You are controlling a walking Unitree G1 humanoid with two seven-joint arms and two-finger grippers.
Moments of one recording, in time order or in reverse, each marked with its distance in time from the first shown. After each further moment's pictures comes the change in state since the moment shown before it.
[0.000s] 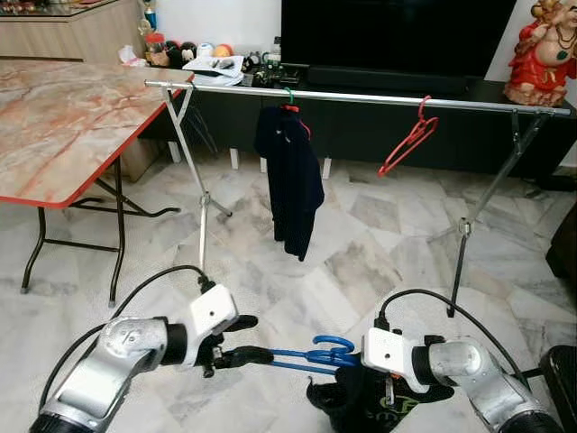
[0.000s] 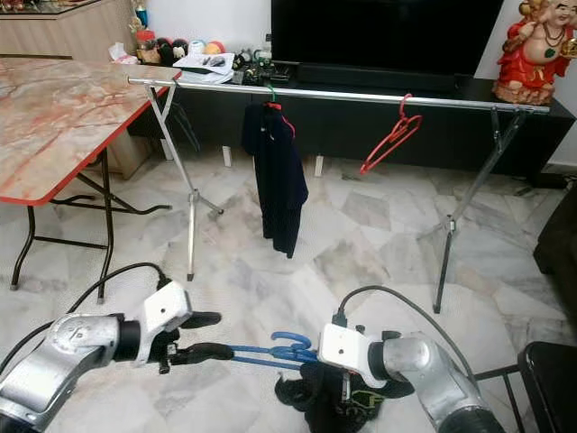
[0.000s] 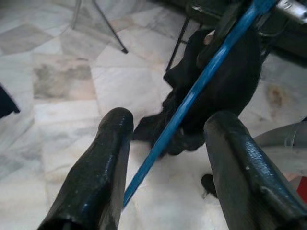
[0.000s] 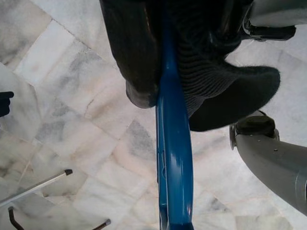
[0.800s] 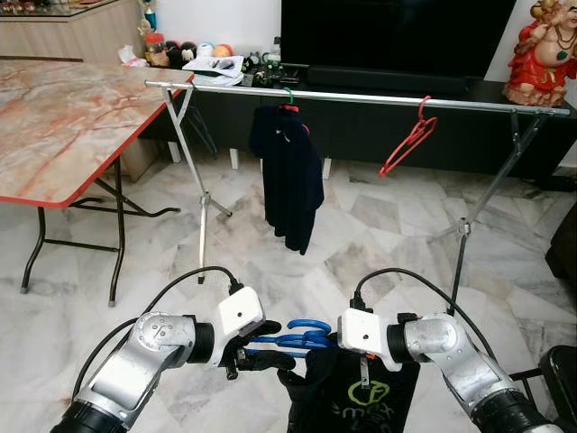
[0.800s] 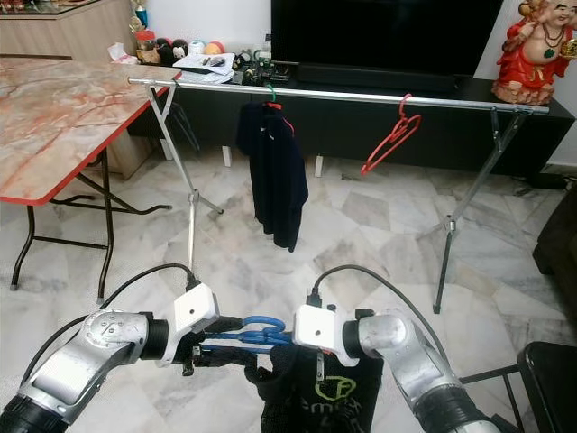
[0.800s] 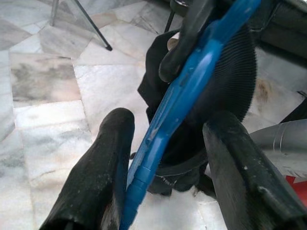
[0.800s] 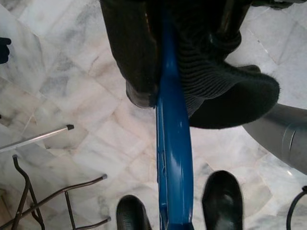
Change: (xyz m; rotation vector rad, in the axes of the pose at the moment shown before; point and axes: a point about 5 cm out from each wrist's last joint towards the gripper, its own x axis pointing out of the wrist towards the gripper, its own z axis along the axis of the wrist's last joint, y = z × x) left arm 0.026 -0.001 0.006 0.000 0.021 -0.049; right arm 0.008 -0.013 0.044 -0.078 -0.148 0.045
